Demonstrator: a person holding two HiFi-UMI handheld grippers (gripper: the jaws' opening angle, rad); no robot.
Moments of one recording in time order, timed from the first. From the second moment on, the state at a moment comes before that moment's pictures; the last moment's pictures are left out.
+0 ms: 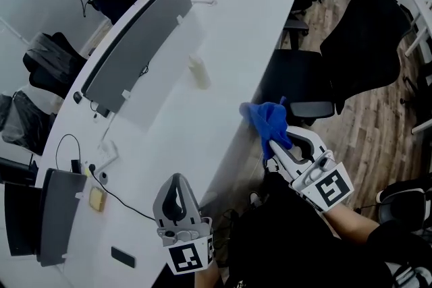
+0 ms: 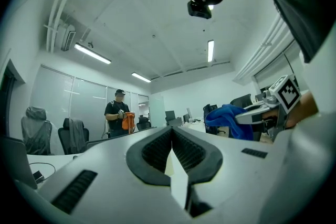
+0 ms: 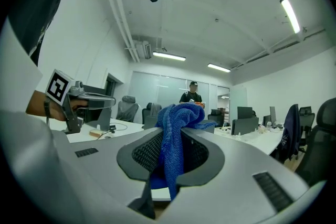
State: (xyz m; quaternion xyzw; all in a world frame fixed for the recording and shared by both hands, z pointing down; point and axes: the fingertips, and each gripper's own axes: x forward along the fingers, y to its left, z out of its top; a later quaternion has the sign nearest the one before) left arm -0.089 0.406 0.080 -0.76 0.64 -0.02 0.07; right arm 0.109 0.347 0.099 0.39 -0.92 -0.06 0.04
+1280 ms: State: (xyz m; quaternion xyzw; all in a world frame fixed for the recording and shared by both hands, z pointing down) left arm -0.071 0.225 0.088 -0.71 0.70 -0.04 0.05; right arm 0.099 0.134 0.116 0.28 -0.96 -0.03 0.04
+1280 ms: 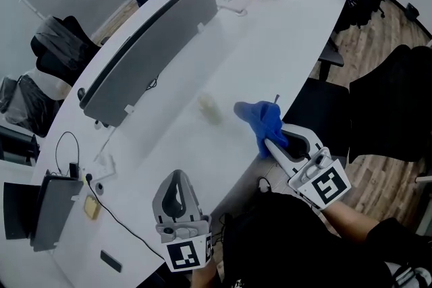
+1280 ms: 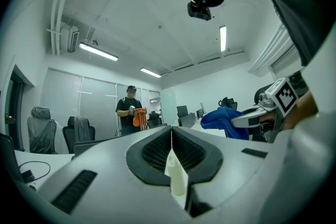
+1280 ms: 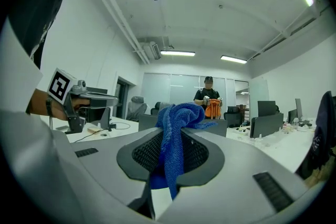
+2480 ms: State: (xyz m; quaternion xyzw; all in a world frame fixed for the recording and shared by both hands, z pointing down) left arm -0.080 0.105 0.154 -0.79 0.62 -0.05 -0.03; right arm 0.059 0.037 0.158 0.30 -0.95 0.01 0.10
